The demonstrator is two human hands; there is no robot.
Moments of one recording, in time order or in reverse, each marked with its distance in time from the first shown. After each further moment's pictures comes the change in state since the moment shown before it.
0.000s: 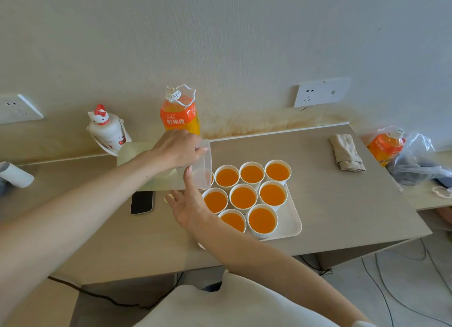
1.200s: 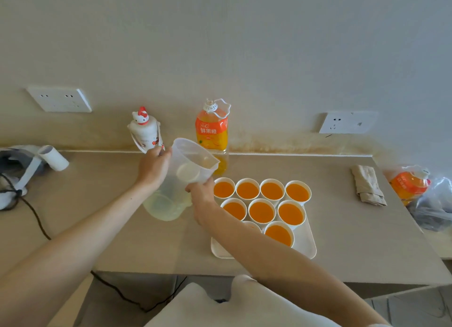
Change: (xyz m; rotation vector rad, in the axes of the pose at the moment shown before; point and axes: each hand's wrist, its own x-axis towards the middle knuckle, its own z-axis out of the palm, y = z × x) left_hand -0.083 -0.071 0.040 -0.908 0.412 -0.829; right_hand -0.002 0.007 0.030 -0.700 0.134 -0.129
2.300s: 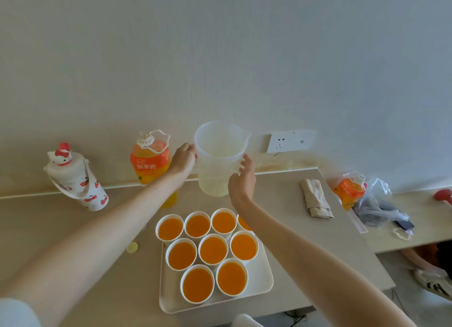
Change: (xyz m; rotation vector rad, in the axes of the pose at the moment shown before) left_hand 0.054 0.145 0.174 -0.276 -0.375 0.018; right_hand 0.066 -0.131 -0.175 -0.282 0.473 -0.500
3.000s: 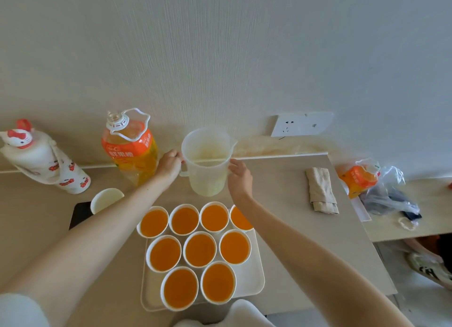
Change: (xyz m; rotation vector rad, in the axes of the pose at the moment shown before) left_hand 0.051 -0.085 0.031 0.119 0.021 -0.187; right_hand 0.067 0.067 -0.003 -0.139 -0.206 0.217
